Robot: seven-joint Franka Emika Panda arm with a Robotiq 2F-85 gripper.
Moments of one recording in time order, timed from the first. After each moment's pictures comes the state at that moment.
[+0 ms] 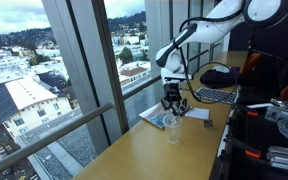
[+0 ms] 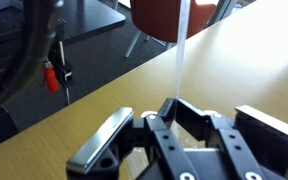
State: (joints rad) arm -0.14 1.13 0.03 -1.19 0.69 1.41 0.36
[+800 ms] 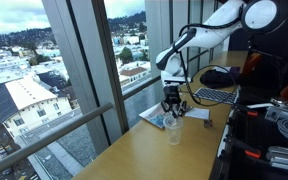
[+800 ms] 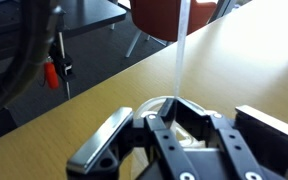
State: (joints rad) arm -0.14 1.19 0.03 -1.12 0.69 1.39 0.37
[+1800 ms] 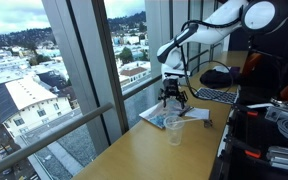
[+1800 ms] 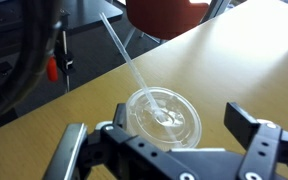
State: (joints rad) arm -0.18 1.19 0.03 -1.04 0.69 1.34 0.37
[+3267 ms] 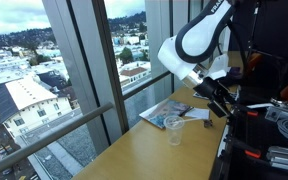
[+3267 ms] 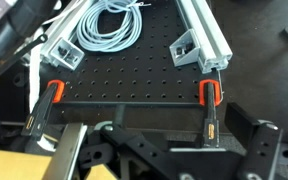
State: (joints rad) arm 0.22 0.43 0.05 -2.07 -0.04 1.68 0.24
